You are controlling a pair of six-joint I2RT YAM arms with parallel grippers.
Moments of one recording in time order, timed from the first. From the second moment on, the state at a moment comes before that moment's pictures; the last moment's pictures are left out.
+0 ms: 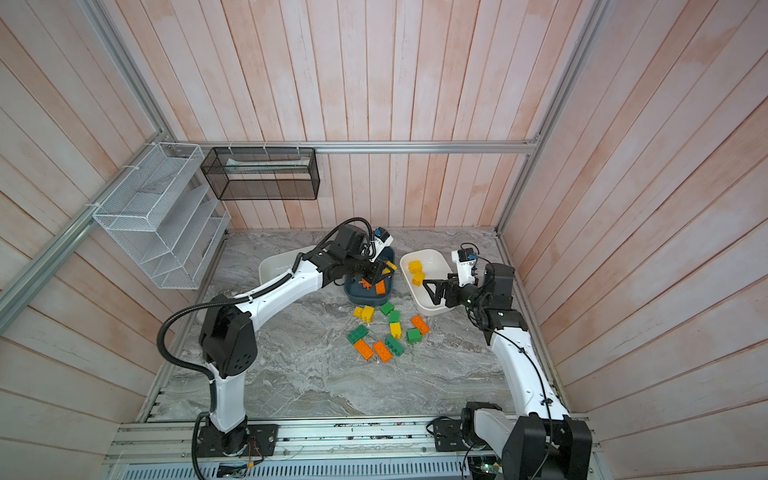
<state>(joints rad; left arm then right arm) -0.69 2.07 1.82 -0.40 0.36 -0.06 -0.05 1.09 0.79 -0.20 -0.65 0.05</state>
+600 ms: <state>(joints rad) -0.80 2.44 2.11 -0.30 0.29 -0.14 -0.08 1.07 0.79 -0.19 -0.56 0.05</state>
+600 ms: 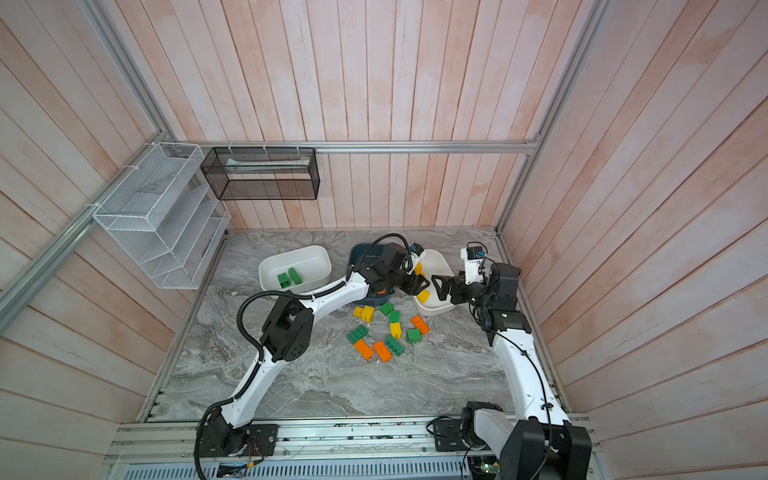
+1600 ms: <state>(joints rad) -0.50 1.67 0.98 -0.27 0.51 0.78 -0.09 1.03 0.73 -0.17 -0.66 0.05</state>
